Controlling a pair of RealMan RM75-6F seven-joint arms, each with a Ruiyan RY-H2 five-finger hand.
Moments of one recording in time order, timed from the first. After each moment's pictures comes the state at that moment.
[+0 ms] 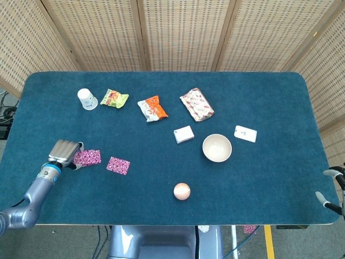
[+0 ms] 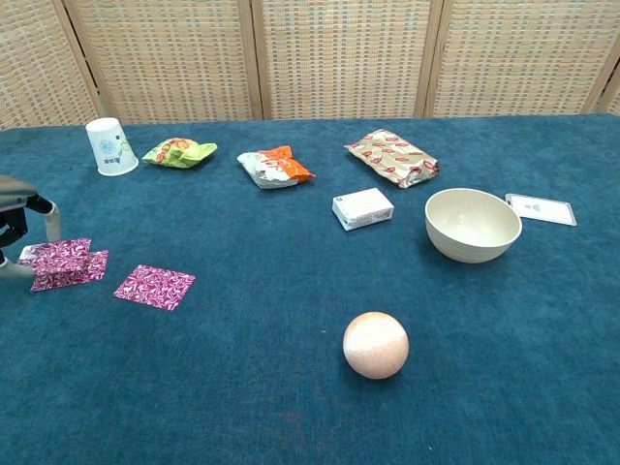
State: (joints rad) left arm -0.72 -1.32 0.03 -1.38 0.88 0.80 0.48; right arm -0.01 -1.11 0.11 -1.43 -1.49 1.59 0.16
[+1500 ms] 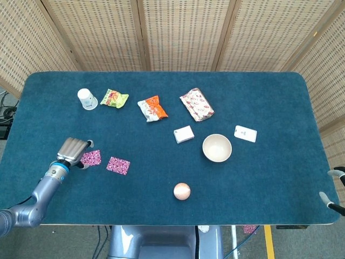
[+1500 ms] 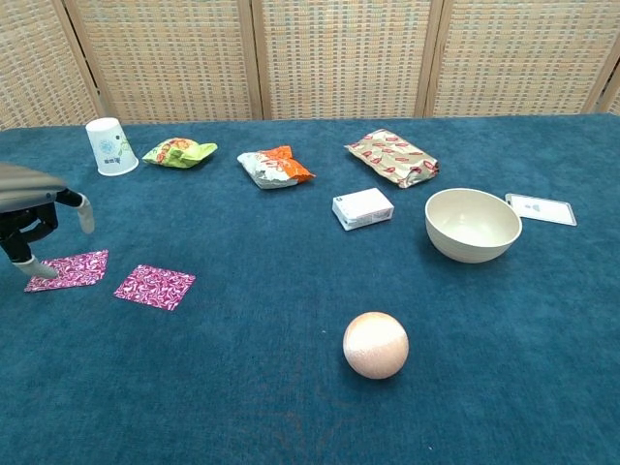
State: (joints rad) left arm -0.73 -1.34 0.00 -1.40 0.94 0.82 0.47; right arm -0.03 -1.10 0.11 -1.44 -1.48 1.61 0.15
